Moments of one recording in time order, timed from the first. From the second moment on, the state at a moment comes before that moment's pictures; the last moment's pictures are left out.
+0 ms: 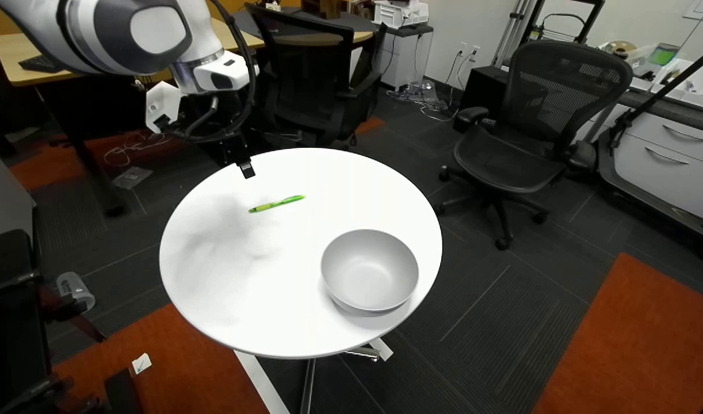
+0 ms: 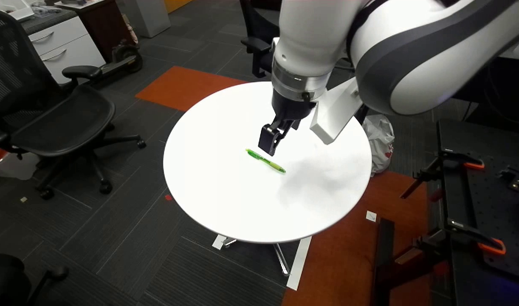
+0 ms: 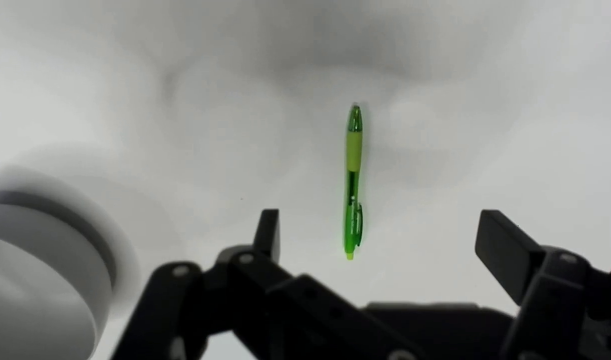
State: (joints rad) arm 0.10 0.34 0.02 -2.22 -0.33 2.70 0.67
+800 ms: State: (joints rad) arm 0.12 0.55 -0.03 -2.05 -0.12 2.70 0.50
